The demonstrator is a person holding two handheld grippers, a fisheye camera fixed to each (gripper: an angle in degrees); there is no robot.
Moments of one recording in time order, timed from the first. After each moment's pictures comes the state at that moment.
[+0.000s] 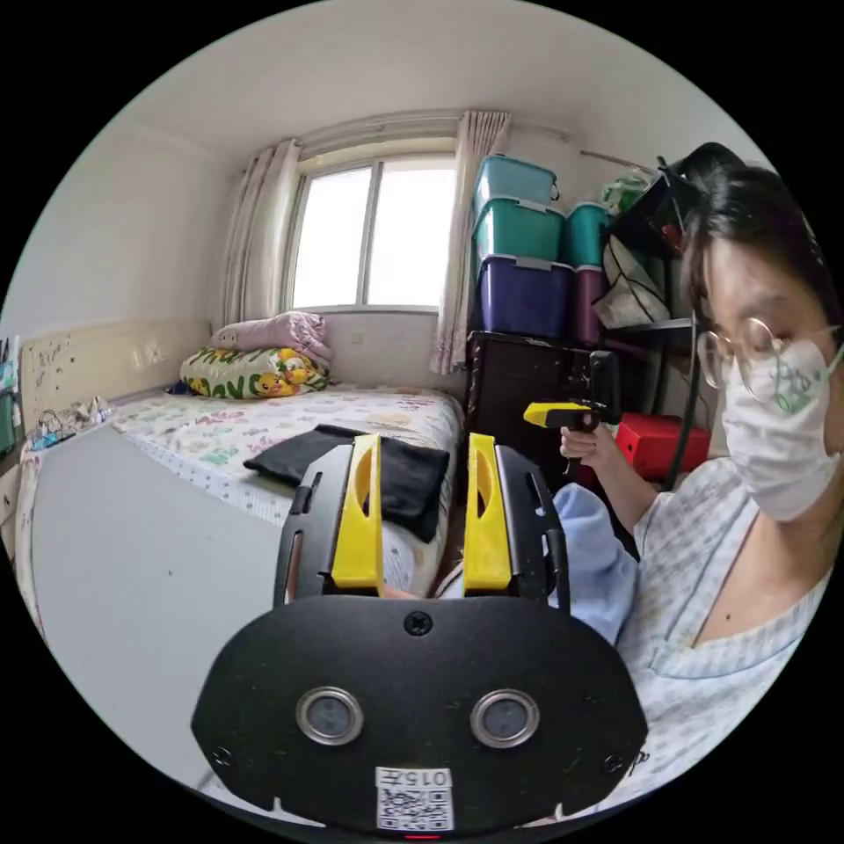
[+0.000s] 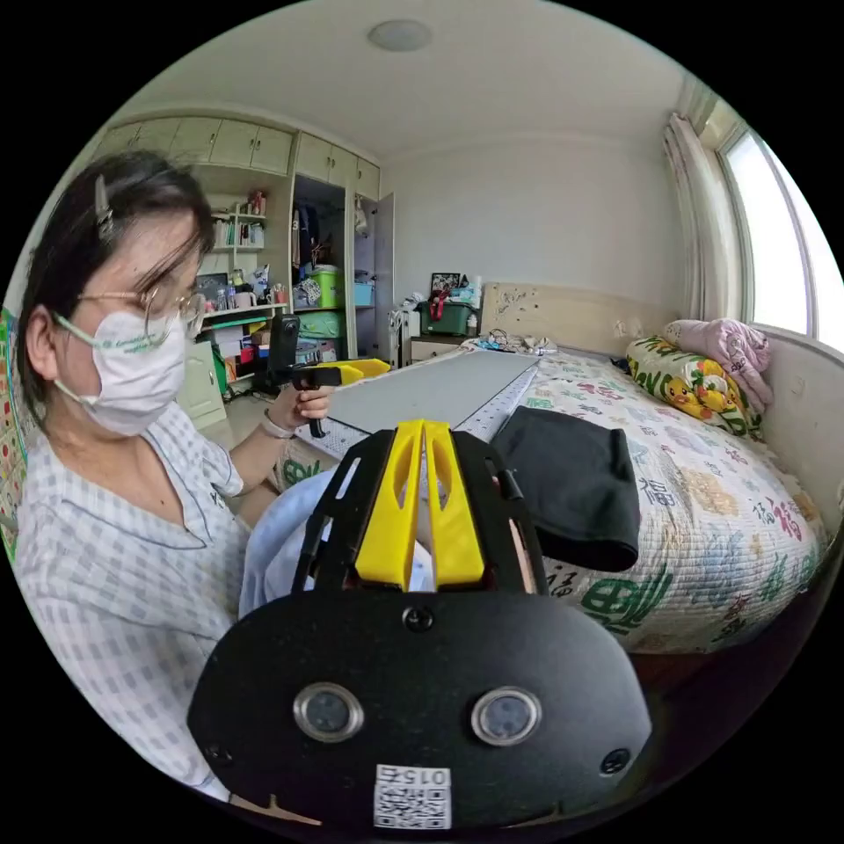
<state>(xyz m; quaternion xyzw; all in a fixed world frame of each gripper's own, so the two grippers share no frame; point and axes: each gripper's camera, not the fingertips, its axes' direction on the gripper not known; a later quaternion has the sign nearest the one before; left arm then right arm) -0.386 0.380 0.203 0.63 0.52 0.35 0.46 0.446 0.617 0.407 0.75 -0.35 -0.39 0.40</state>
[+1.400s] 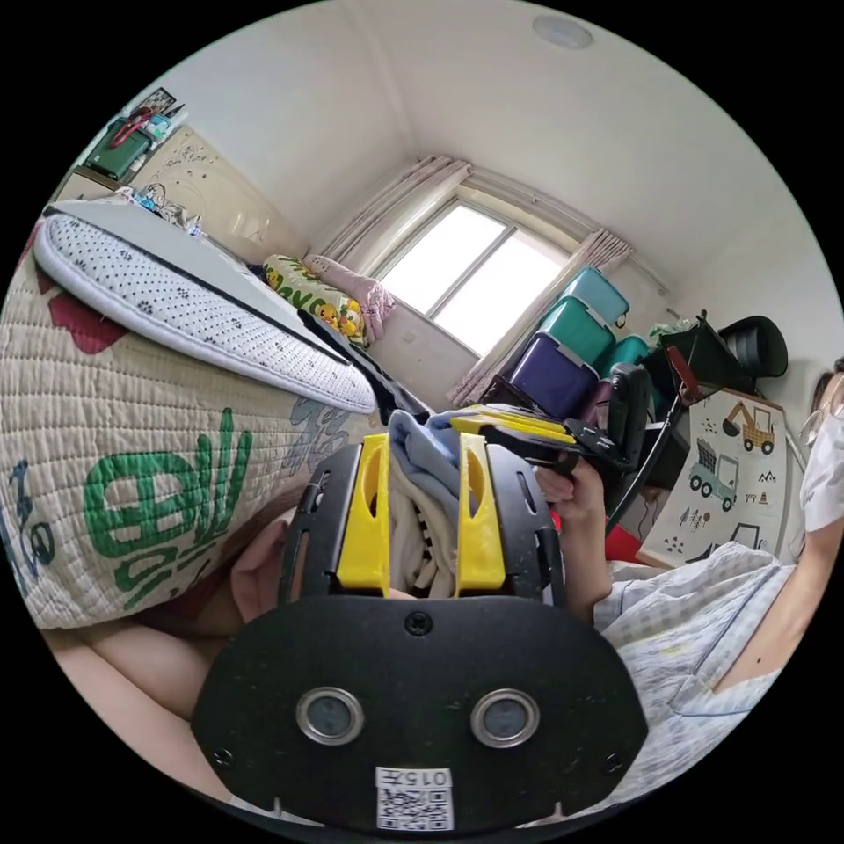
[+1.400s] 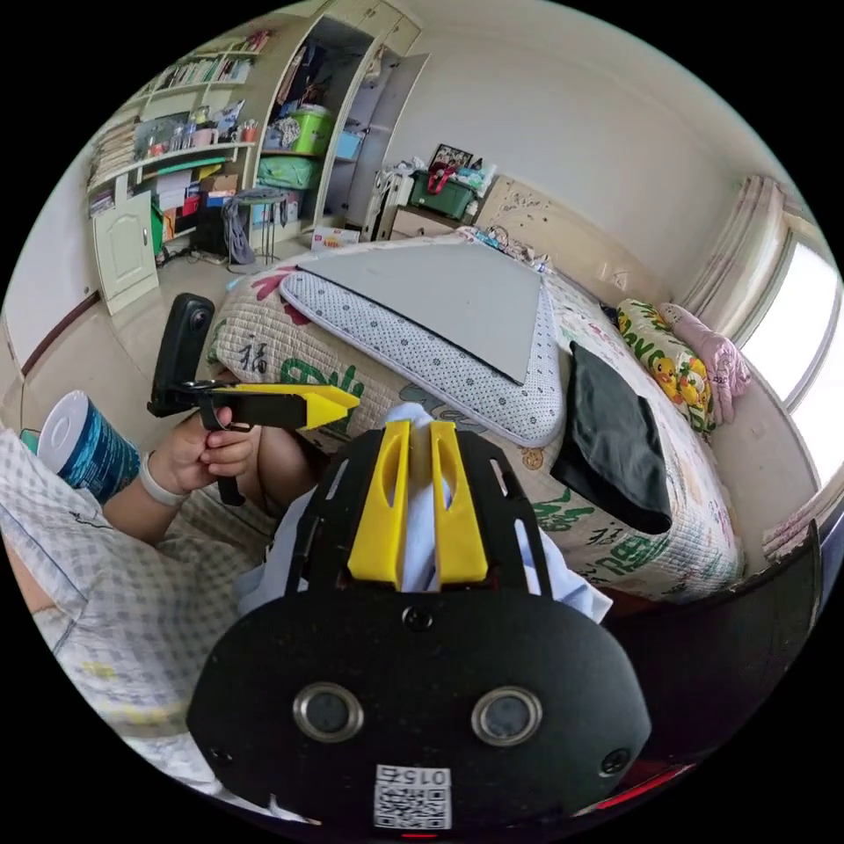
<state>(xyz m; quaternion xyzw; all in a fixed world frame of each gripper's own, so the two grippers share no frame) -0.275 0.494 0.472 0.51 0.69 0.18 0.48 0.103 0.641 0.543 0.72 -0.19 -0.38 0.55</state>
